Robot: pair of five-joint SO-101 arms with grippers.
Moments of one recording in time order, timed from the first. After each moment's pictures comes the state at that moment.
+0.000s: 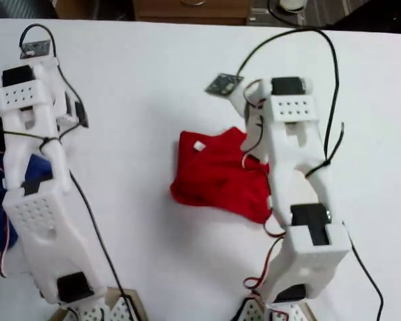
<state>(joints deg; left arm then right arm) -25.0 37.1 -36.0 87.6 -0.5 -8.4 14.7 -10.3 91.1 51.3</state>
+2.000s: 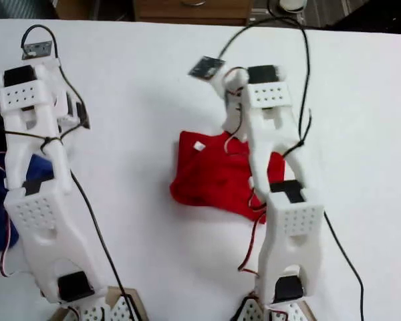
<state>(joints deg) -24.6 37.1 -36.0 88.3 -0.4 -14.2 35.9 -33.5 90.1 47.3</state>
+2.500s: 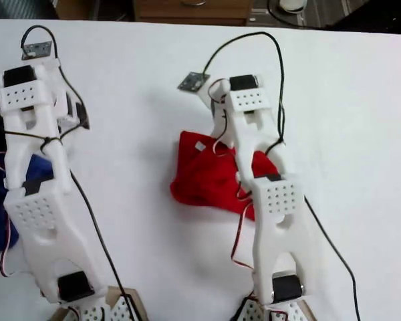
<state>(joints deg) -24.9 37.1 -36.0 88.5 -0.4 -15.0 53.3 -47.4 91.0 47.3</state>
